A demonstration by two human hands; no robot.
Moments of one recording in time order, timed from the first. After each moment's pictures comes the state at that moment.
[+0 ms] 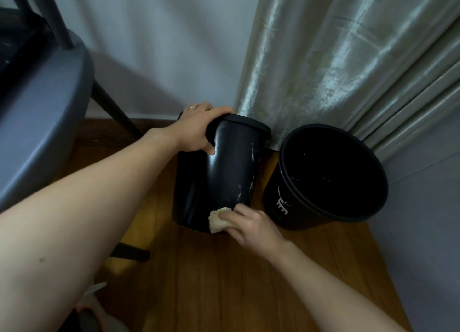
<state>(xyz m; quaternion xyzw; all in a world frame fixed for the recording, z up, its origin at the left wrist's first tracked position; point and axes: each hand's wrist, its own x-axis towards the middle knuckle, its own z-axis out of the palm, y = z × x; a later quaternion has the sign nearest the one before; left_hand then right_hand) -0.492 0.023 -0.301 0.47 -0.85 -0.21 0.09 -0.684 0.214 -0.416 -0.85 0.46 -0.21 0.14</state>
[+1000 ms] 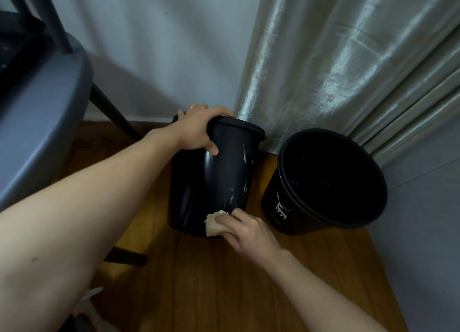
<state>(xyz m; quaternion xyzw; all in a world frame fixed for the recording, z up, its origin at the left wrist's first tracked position) -0.498 0.018 -0.292 0.51 -0.83 -0.23 0.09 -0.676 0.217 -0.414 -0.84 0.48 -0.20 0.14</state>
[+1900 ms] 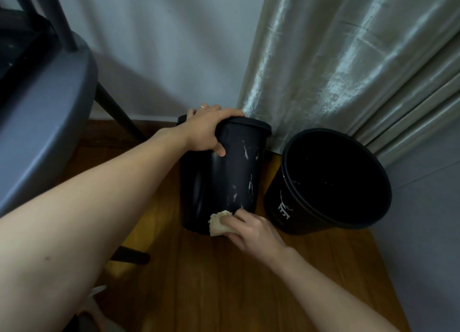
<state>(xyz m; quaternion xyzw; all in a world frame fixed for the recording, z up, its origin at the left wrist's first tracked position) -0.504 0.020 -0.293 0.47 -0.85 -0.22 0.08 -0.681 0.215 -0.415 -0.86 0.45 -0.19 0.13</state>
